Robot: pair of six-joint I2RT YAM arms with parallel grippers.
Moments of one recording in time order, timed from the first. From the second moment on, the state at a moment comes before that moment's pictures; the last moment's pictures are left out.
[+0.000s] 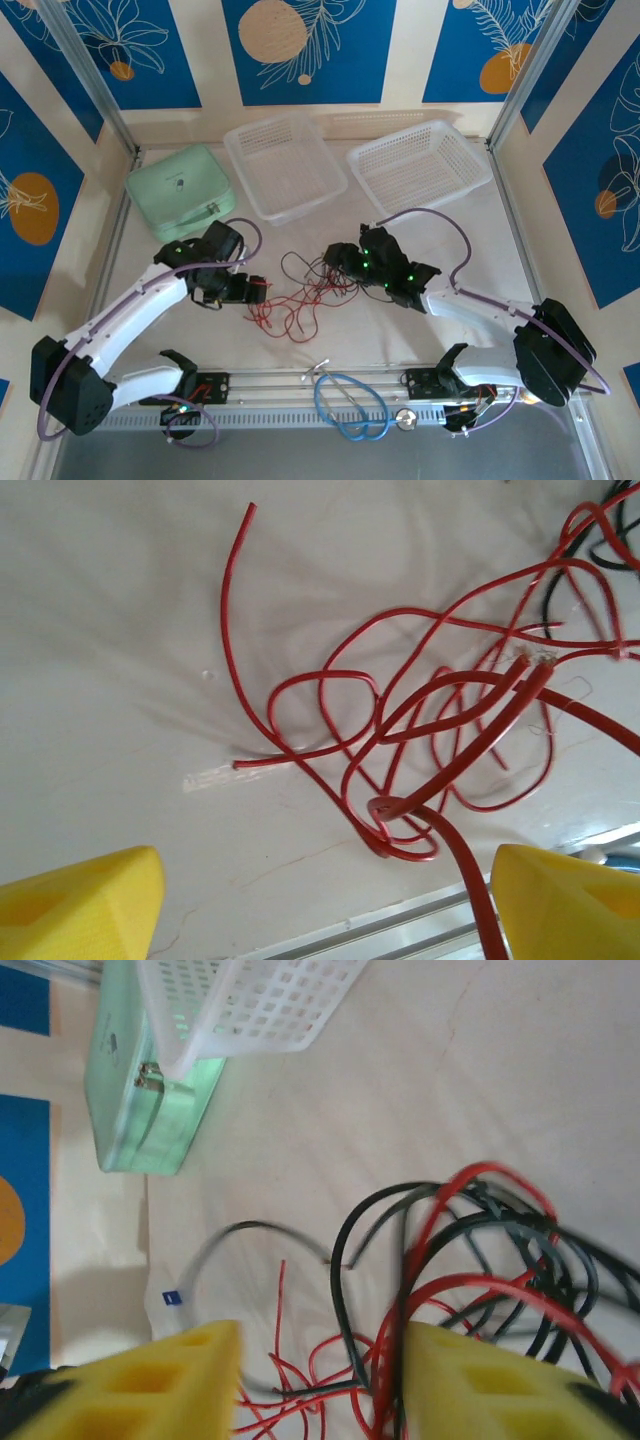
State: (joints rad) left arm -0.53 1.15 0.91 -1.07 0.17 -0.44; right arm 0.76 1.23 0.68 -0.06 -0.08 1.11
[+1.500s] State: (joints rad) left arm -0.52 1.29 1.01 -1.06 0.18 -0.34; right arm 1.00 1.46 0.93 0.02 -0.21 -0.05
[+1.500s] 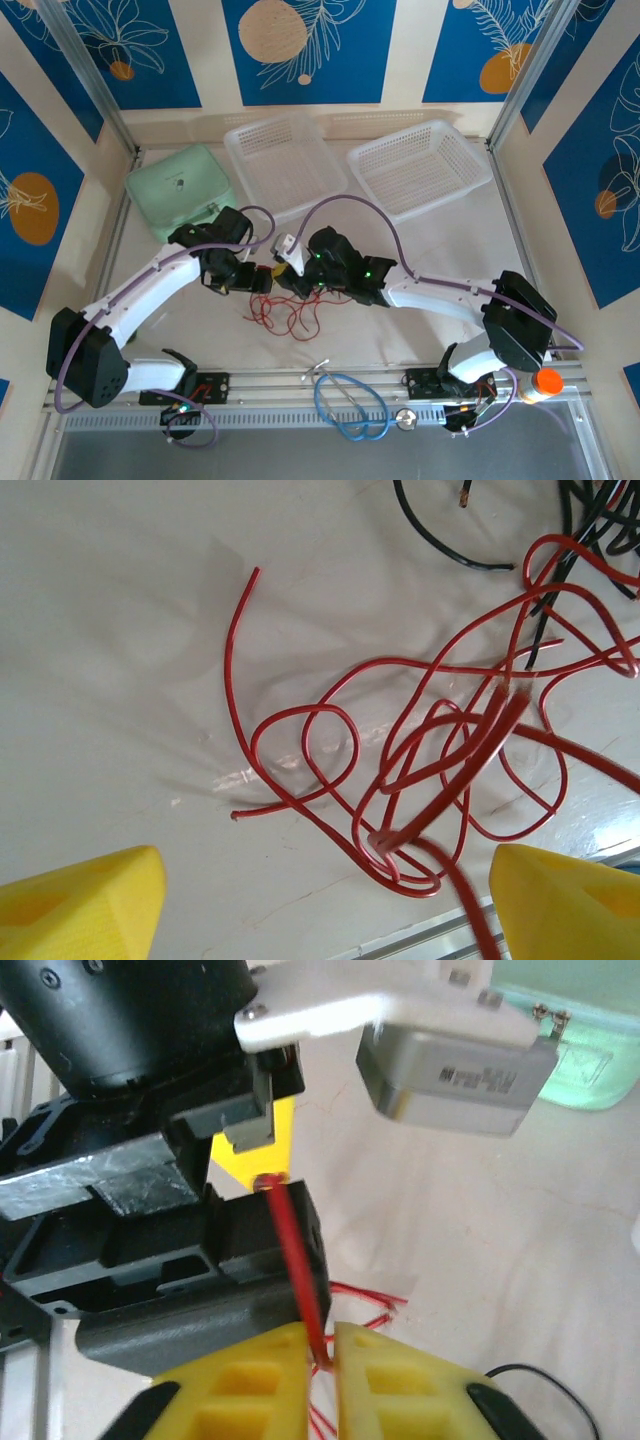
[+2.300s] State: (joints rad) left arm -0.53 1.08 1.06 -1.13 0.01 -0.32; right arm 0.96 1.54 0.95 0.04 -0.15 0.09
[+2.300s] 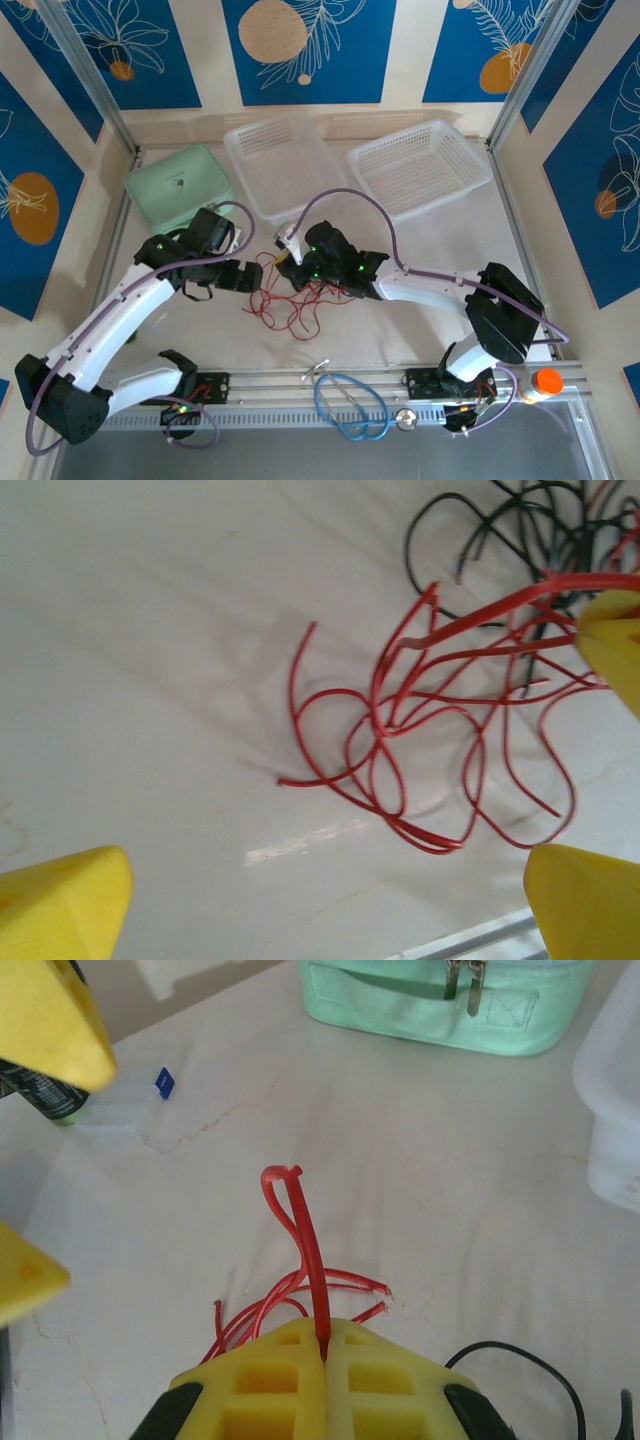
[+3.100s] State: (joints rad) left arm -0.44 0.92 1.09 -1.00 -0.05 -0.48; right arm 0.96 1.71 1.09 0.02 -0.41 0.43
